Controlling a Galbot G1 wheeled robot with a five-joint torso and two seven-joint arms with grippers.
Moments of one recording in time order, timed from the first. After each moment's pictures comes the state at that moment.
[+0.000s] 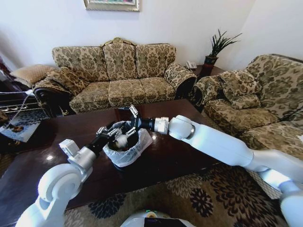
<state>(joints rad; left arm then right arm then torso) 1.43 -1.07 -0.77 -2.47 -0.92 0.52 -0.08 0.01 0.93 -0.69 1.88 0.36 0.07 -0.31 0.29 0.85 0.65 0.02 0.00</state>
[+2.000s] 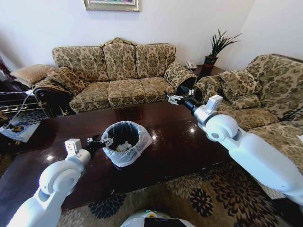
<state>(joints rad) 1.44 -0.96 -0.79 -2.35 -0.95 0.74 -0.36 -0.36 0.67 -0.15 2.06 1.05 -0.22 0.27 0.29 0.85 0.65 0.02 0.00</state>
